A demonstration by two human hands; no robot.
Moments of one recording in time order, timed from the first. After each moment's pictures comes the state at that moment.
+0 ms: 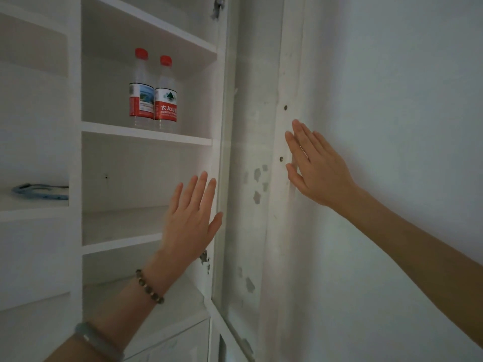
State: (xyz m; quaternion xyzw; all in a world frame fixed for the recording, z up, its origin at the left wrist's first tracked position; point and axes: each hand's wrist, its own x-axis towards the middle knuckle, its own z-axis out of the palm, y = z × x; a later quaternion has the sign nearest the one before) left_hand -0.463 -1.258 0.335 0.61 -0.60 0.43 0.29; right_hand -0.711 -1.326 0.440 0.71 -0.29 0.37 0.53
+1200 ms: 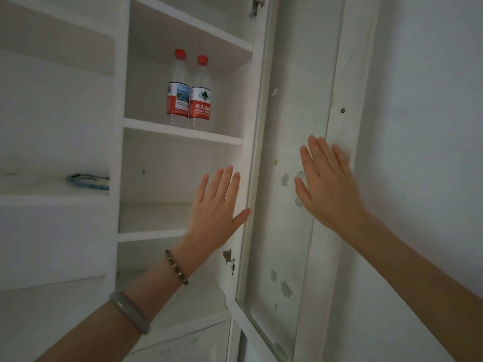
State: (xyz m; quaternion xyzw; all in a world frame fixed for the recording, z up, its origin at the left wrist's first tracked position) left_hand -0.453 -1.276 0.344 0.64 -0.57 0.45 0.25; right_hand -0.668 -1.322 0.413 0.74 -0.33 0.38 0.45
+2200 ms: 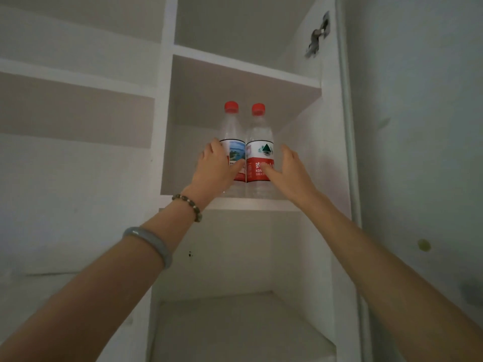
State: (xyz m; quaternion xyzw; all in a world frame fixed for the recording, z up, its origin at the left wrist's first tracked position) left_hand -0.225 -1.410 0.566 0.63 -0.49 0.35 0.48; right_hand -0.372 -1.482 0.554 0.80 -0.21 0.57 -0.04
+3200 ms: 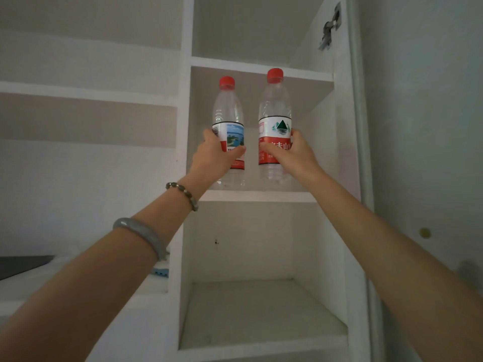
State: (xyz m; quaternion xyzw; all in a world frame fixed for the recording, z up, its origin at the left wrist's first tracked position) left_hand -0.262 -1.337 0.570 0.63 -0.45 0.24 0.58; right_hand -0.377 -1.457 0.571 0.74 -0.09 0.60 -0.28
